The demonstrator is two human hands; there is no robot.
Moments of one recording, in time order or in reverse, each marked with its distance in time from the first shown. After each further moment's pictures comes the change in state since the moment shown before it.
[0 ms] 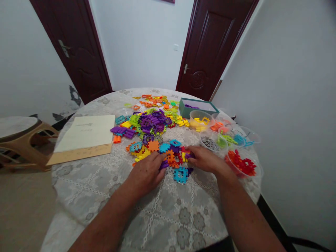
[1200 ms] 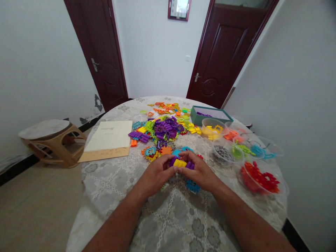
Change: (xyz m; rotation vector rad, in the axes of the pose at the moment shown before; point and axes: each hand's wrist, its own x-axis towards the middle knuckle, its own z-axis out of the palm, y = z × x) left_hand 0.001 -0.001 -0.010 -0.891 0.061 -0.307; right_hand 0.012 -0.074 0.042 0.800 0.152 -0.058
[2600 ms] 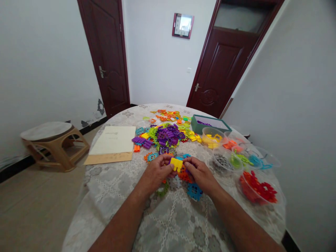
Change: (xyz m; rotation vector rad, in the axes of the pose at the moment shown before) left_hand 0.008 -0.001 -0.009 -0.308 0.118 -0.053; right_hand 0.011 0.007 0.002 0.027 0.142 0.082
